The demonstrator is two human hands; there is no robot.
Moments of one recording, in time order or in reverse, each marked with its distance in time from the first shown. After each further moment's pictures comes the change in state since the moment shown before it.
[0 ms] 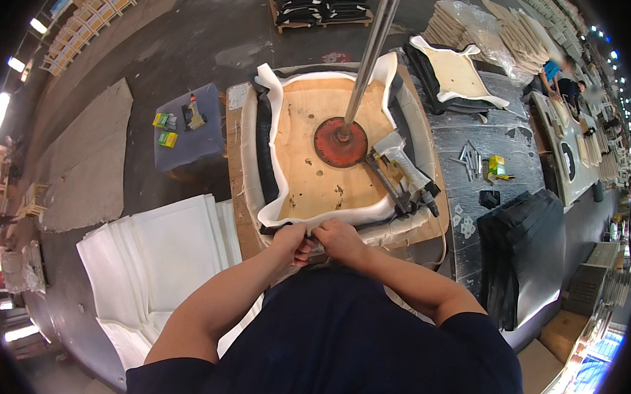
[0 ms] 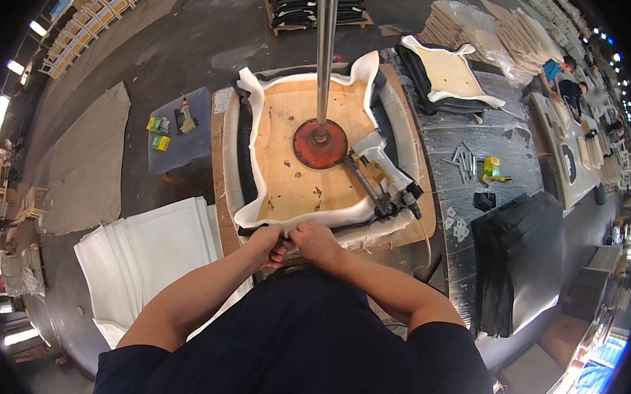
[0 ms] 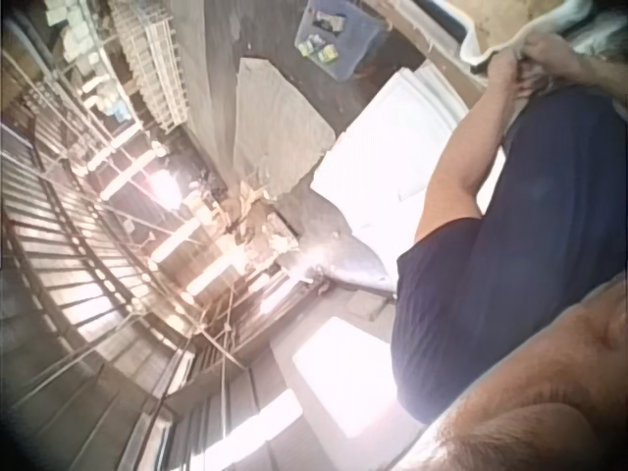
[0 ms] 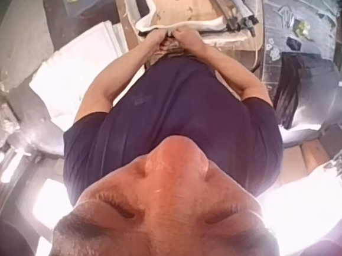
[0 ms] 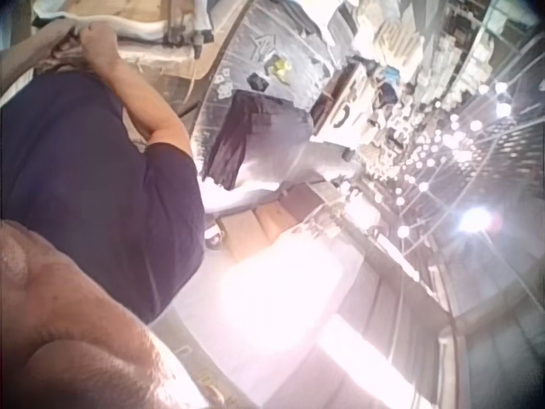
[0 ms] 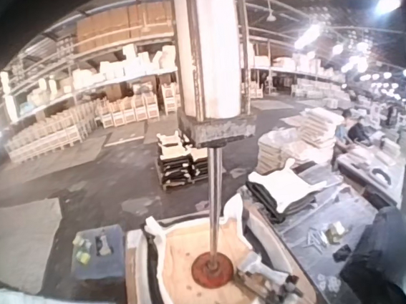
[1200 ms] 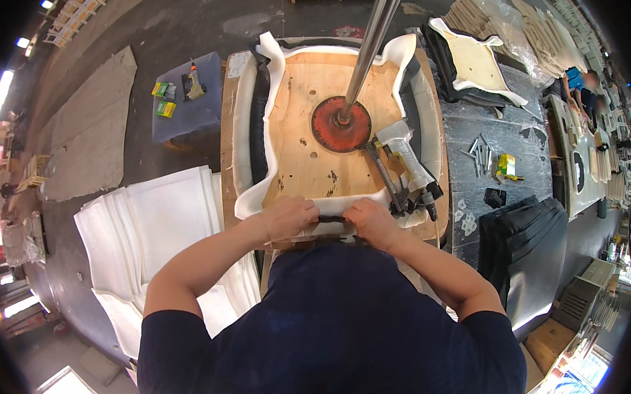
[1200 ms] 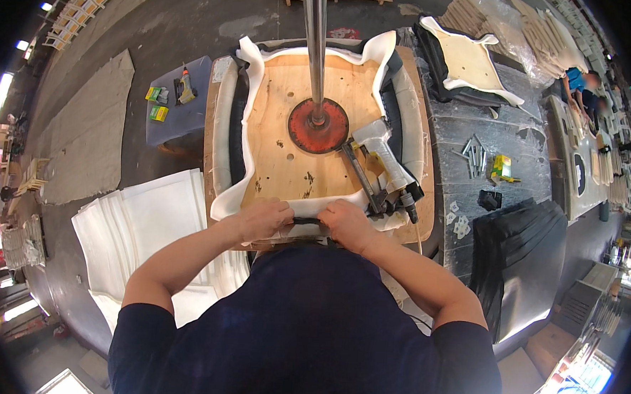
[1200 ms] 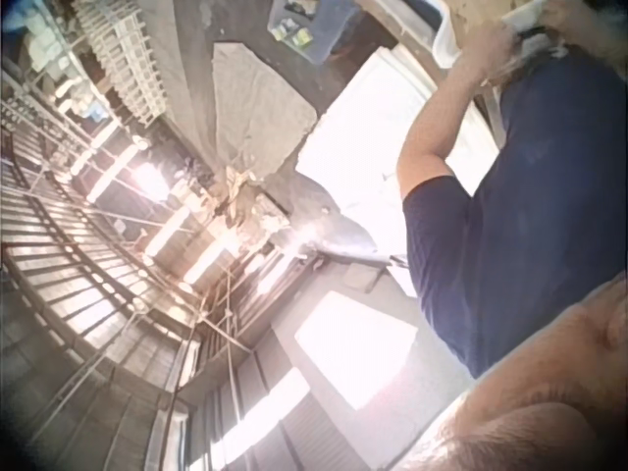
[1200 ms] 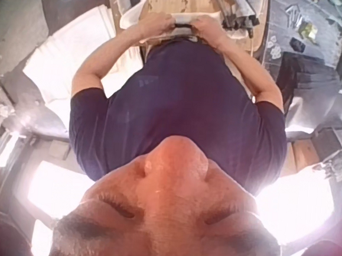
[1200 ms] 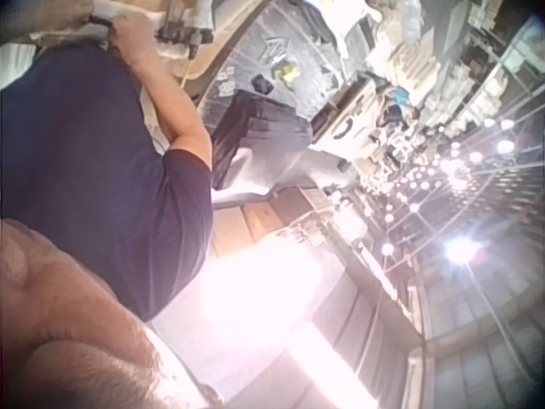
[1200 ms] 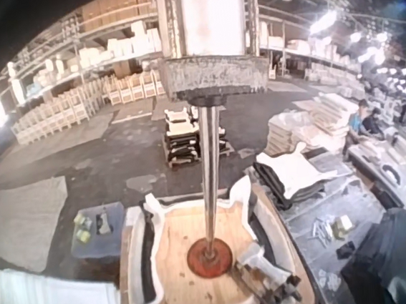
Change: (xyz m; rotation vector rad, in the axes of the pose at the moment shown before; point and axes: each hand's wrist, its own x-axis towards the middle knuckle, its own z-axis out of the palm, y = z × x) left_hand 0.009 0.032 -0.009 1.411 -0.091 1.293; right_hand -0.039 0.071 -0.067 0.073 -0.130 -0.001
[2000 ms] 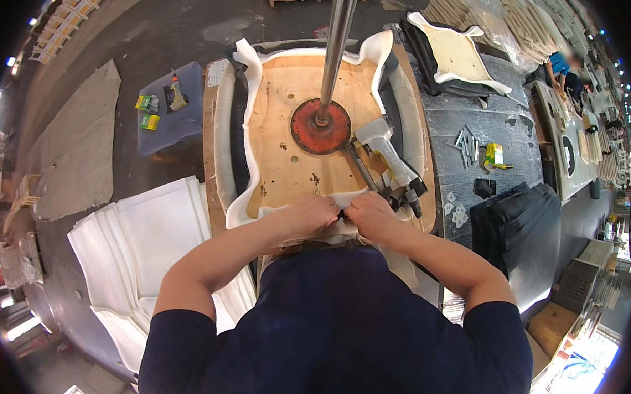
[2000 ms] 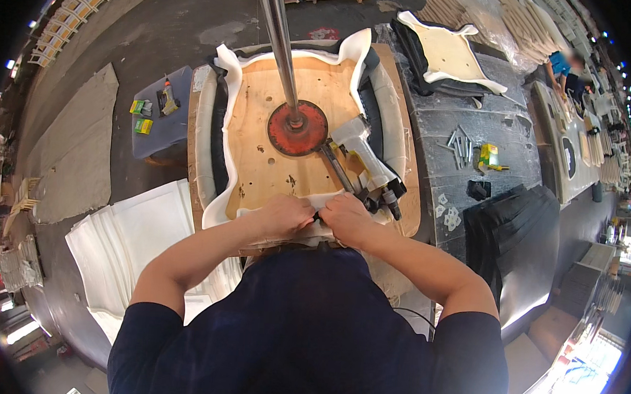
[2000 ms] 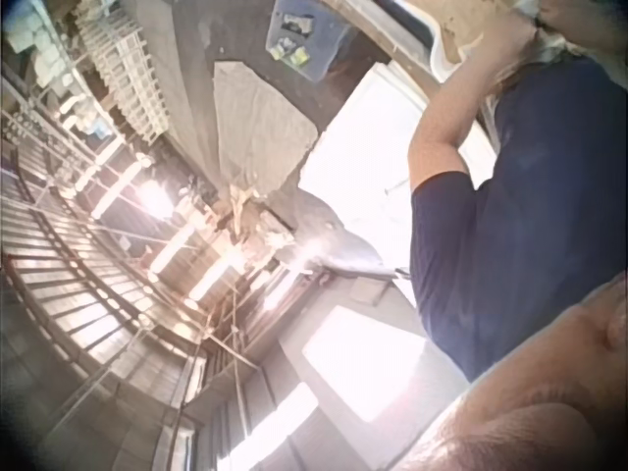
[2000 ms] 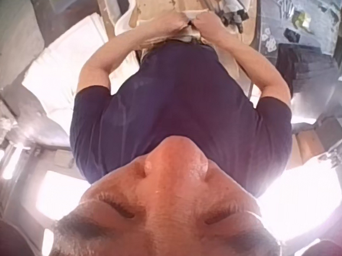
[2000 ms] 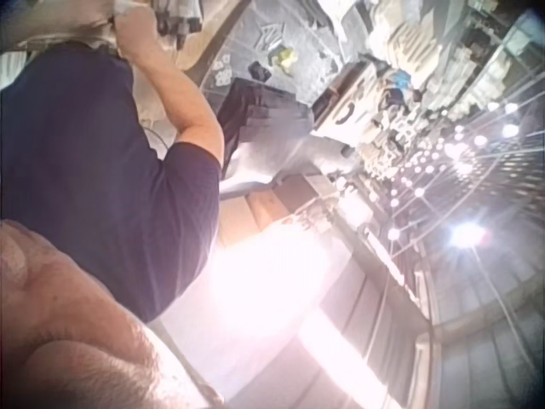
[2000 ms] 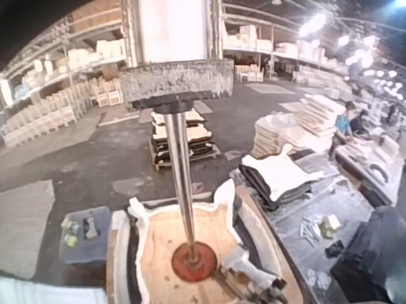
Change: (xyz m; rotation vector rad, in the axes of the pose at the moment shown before) left_hand 0.080 0.023 0.018 0.082 0.055 0.118; right_hand -0.015 0.020 -0.023 -0.261 -0.121 -0.014
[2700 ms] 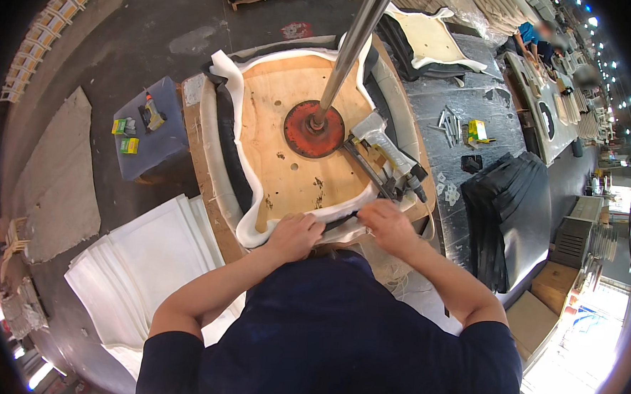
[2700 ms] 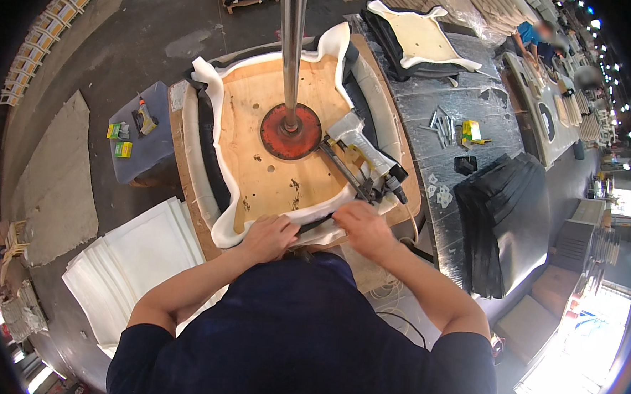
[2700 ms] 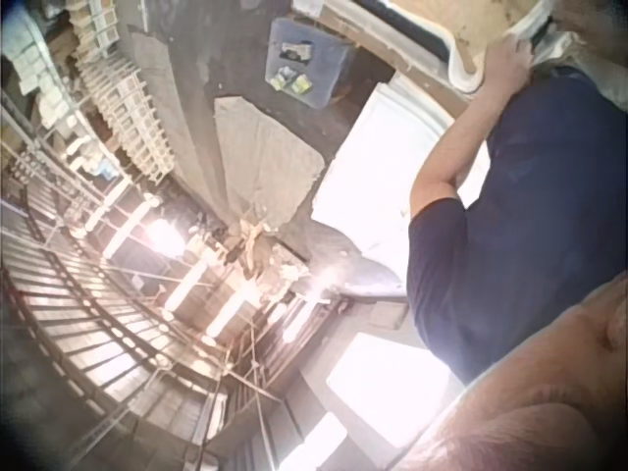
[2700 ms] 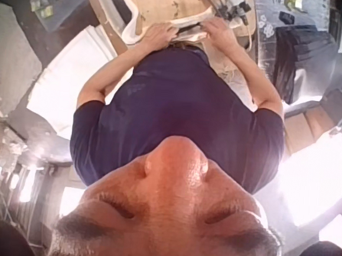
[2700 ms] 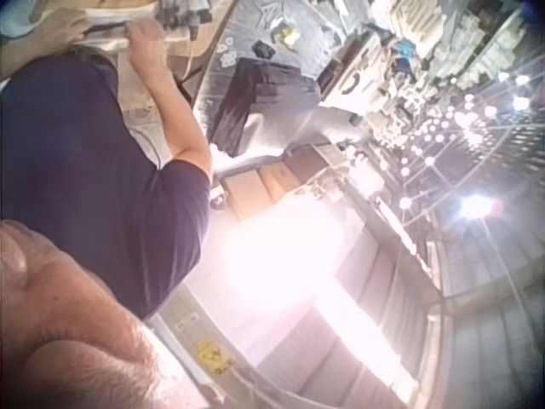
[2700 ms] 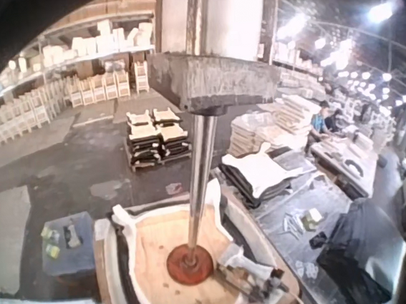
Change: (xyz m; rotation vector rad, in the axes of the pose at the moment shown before) left_hand -0.076 -0.002 0.016 -0.021 0.239 0.002; right_hand -0.030 -0.047 -0.005 0.153 0.422 0.299
